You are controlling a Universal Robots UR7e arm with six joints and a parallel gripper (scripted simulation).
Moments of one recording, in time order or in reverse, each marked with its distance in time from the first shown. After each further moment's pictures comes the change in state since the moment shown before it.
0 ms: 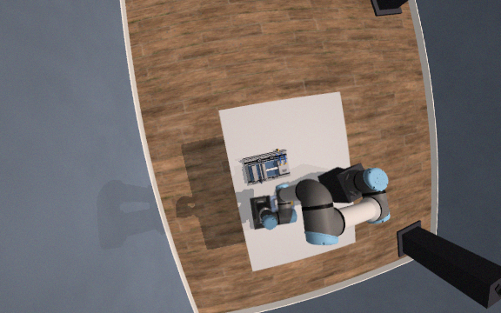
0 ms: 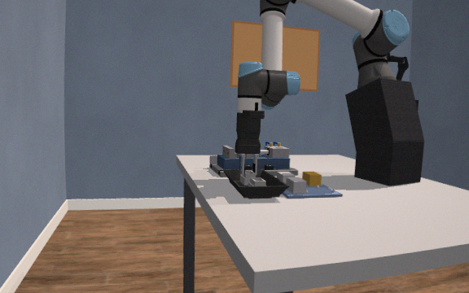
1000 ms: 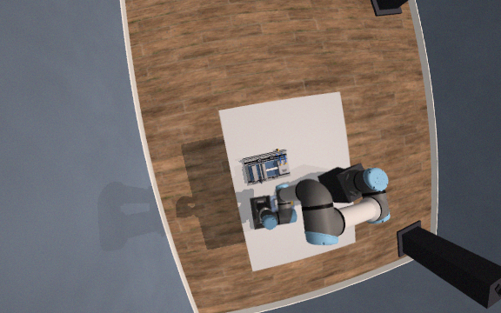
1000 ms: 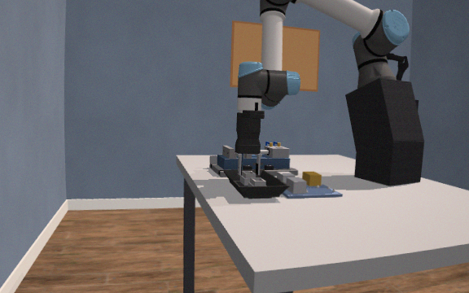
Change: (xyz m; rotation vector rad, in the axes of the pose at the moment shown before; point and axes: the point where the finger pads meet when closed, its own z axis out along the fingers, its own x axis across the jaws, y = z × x) arm 0.000 0.000 0.000 0.000 0.000 0.000
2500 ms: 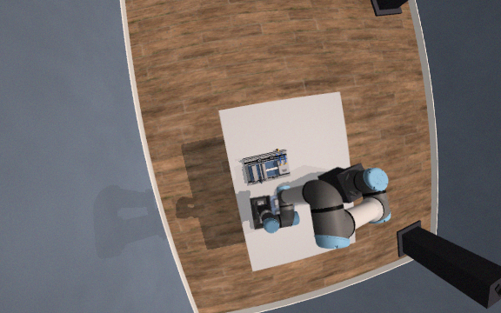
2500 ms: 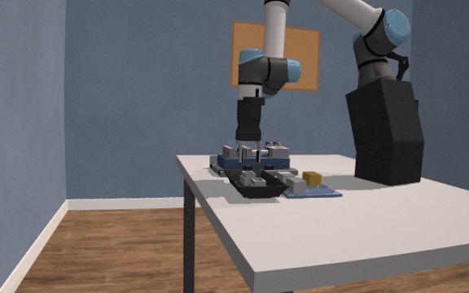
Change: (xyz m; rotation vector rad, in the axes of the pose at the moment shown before) arm 0.000 0.000 -0.040 0.000 -0.001 0.000
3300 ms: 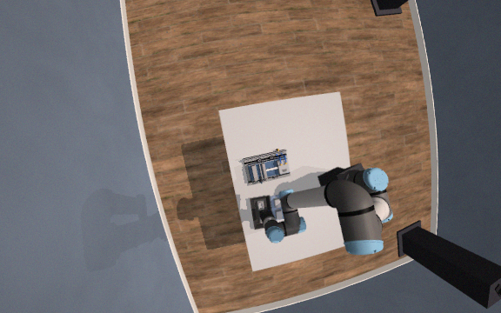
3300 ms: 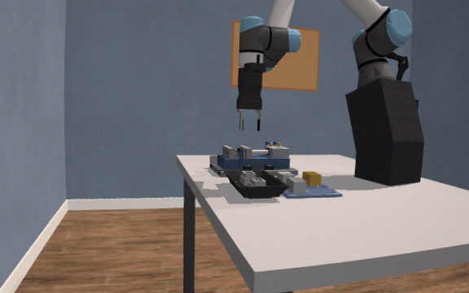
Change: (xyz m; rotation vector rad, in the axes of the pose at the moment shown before) arm 0.001 0.000 -0.098 0.000 0.002 0.000
